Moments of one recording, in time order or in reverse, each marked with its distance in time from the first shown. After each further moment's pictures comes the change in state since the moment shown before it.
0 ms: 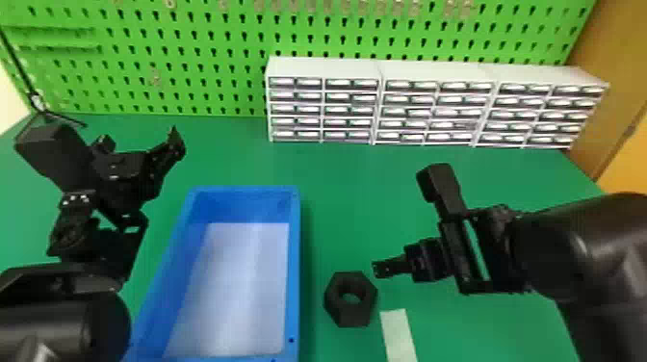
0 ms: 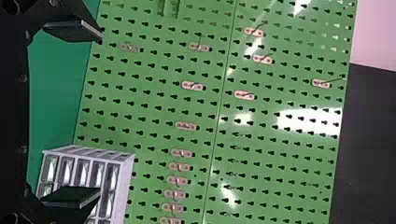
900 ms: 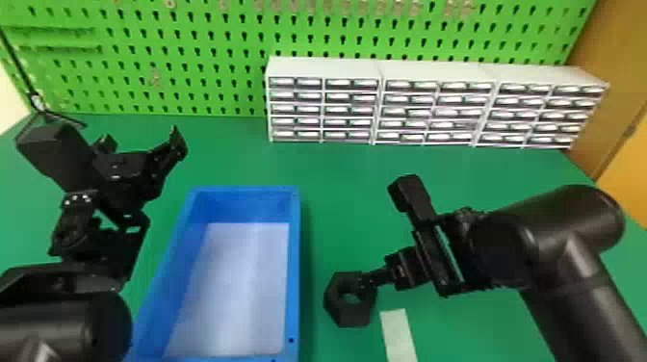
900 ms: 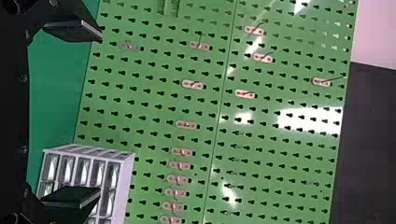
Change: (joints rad) left arm -0.001 0.000 -0.003 0.002 -0.001 0.000 0.000; right arm -0.072 0.002 0.112 0.136 -0.003 0.000 0.001
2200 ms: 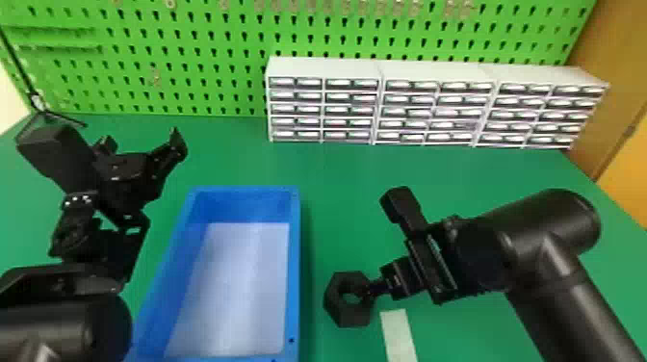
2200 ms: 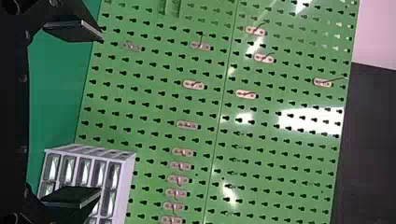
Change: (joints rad) left arm 0.002 0.000 0.000 0.002 0.003 0.000 0.000; right arm -0.016 -0.002 0.048 0.071 0.020 -0.007 0.000
